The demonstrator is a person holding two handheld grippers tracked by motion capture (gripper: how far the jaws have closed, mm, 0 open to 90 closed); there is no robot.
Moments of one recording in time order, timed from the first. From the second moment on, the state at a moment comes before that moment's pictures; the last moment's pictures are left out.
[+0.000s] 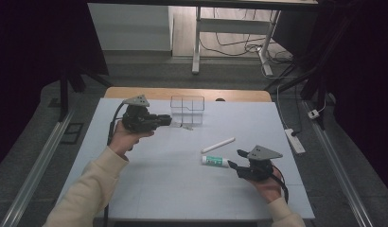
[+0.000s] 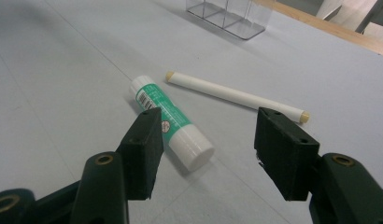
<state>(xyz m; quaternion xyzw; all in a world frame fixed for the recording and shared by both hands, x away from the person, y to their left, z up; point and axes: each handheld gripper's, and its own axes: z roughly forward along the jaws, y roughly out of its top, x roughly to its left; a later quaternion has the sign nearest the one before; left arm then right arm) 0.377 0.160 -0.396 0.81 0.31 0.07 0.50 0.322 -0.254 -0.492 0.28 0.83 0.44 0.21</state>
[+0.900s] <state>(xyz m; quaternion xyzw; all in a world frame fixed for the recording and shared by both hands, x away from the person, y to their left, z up) 0.428 0.174 -0.374 0.80 0.36 0.10 0.47 0.323 -0.252 -0.495 0.28 0.83 0.43 0.21</state>
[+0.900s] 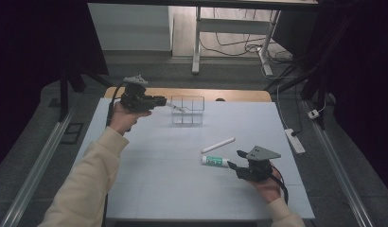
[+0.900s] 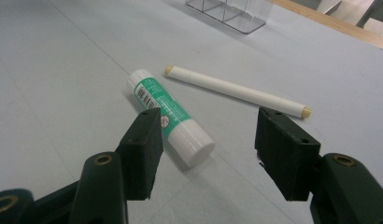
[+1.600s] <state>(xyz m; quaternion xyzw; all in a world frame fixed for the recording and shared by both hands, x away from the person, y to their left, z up) 0.468 0.175 -0.371 0.80 0.40 0.12 0.43 0.321 -0.255 -0.498 0.28 0.83 0.43 0.20</state>
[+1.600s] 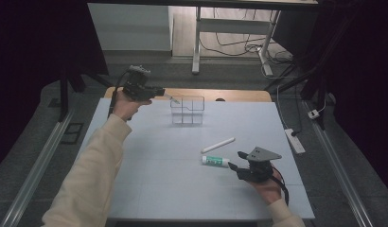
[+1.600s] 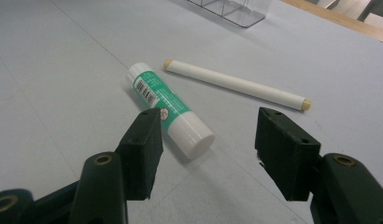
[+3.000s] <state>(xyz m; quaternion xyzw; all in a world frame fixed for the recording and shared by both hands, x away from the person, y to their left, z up) 0.421 0.183 -0.423 0.79 0.37 0.12 0.46 0.325 -0.254 -0.500 0.28 0.84 0.42 0.21</state>
